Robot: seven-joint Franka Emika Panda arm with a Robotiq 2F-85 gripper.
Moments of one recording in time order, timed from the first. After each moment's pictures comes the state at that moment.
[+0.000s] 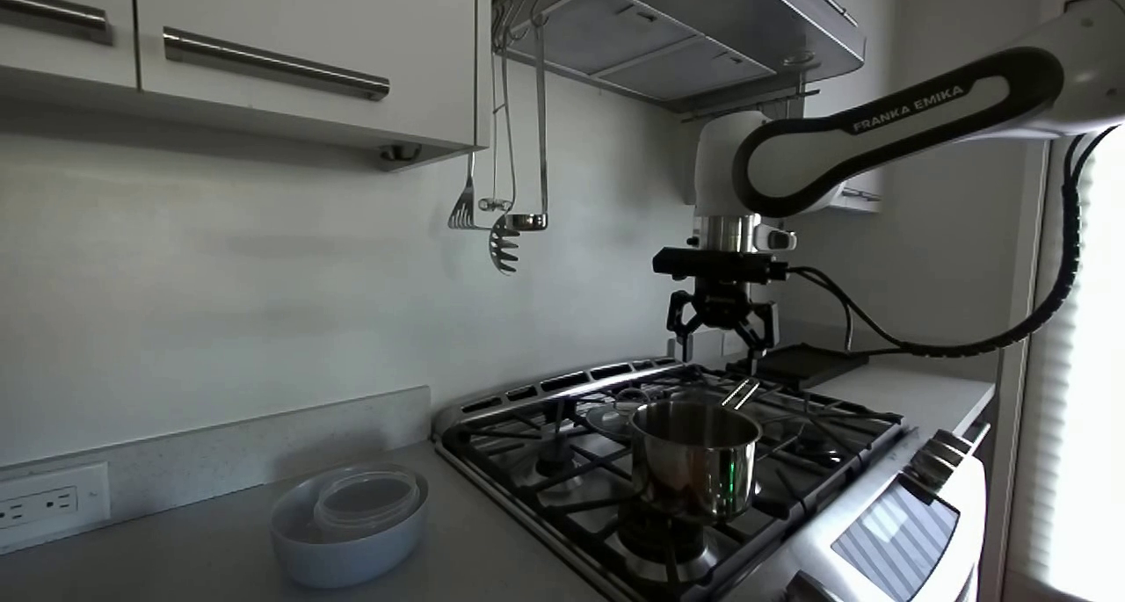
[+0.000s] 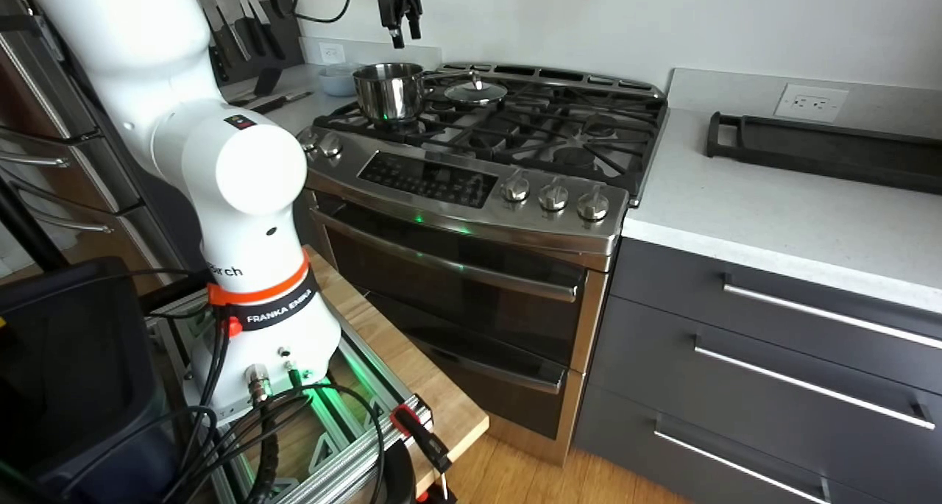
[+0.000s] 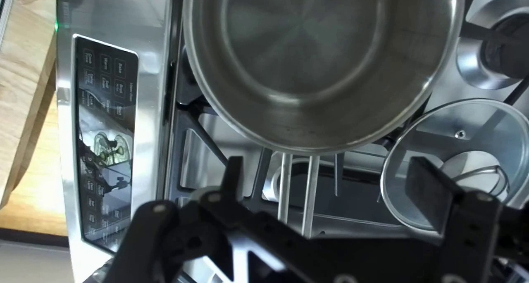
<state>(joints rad) 0.23 -0.13 0.31 -1.97 -0.06 1.92 1.57</state>
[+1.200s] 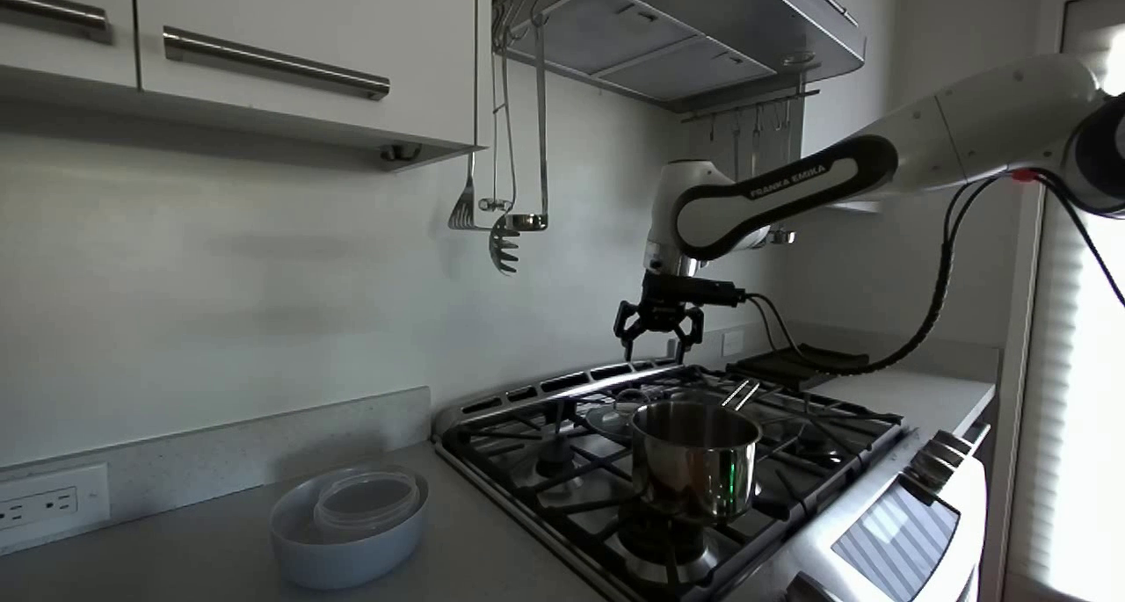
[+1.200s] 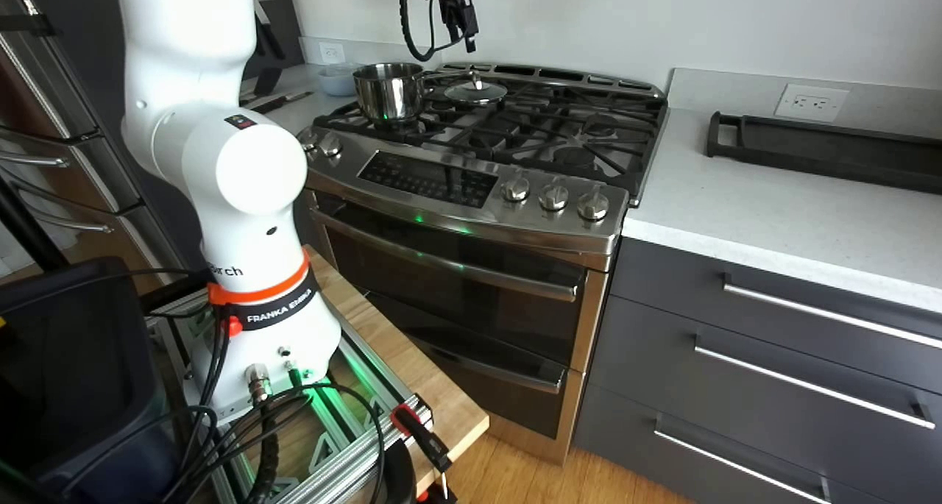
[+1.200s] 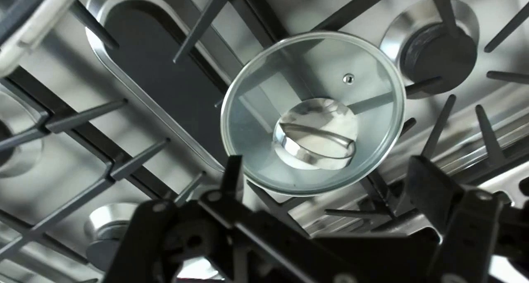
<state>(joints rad) 0.23 0.25 0.23 -1.64 -0.18 2.10 0.79</state>
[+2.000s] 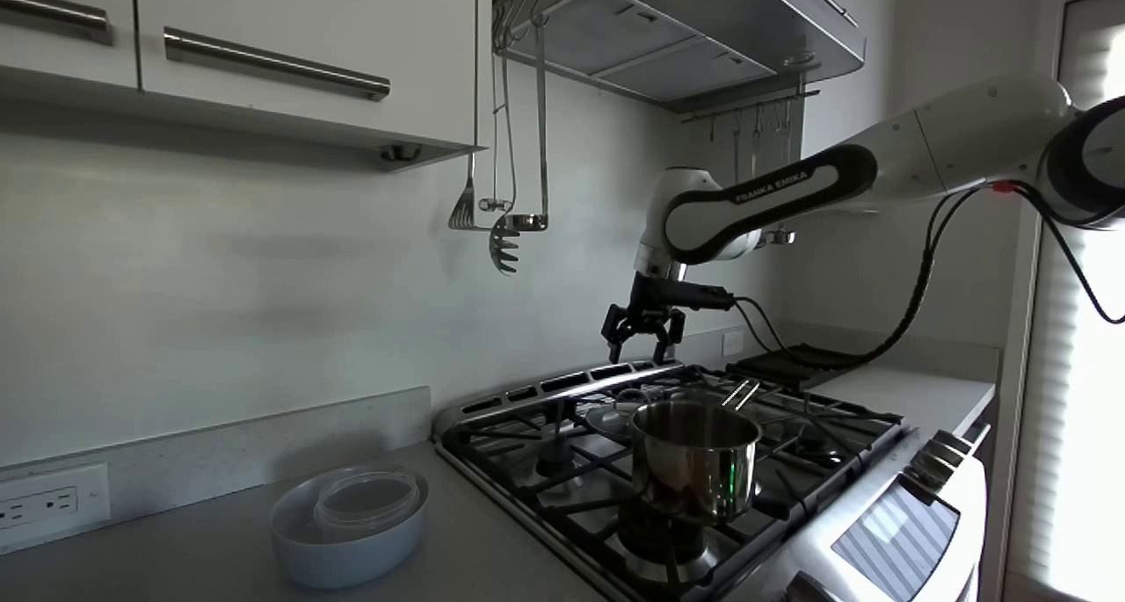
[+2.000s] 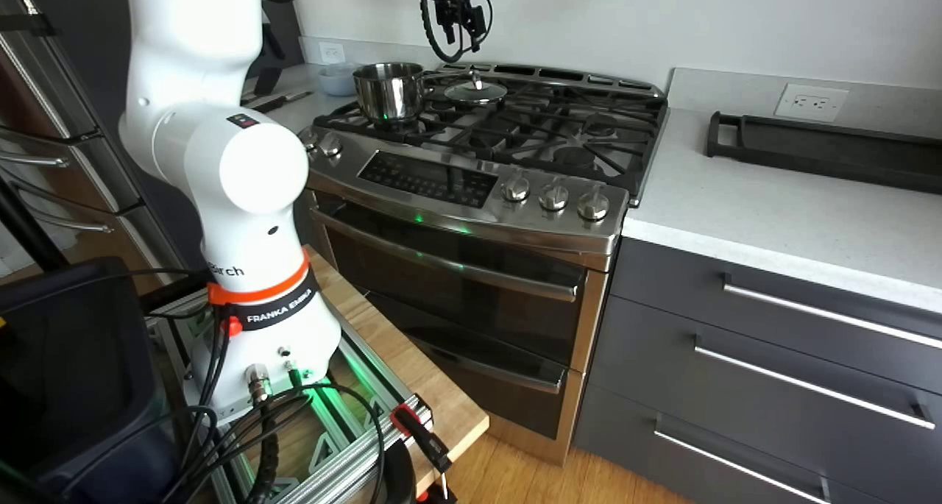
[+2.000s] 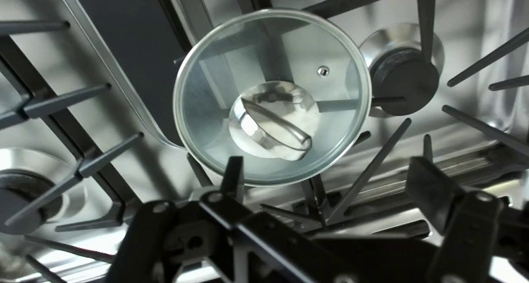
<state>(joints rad) 0.25 0.30 0.21 -1.60 -0.09 2.18 0.43</state>
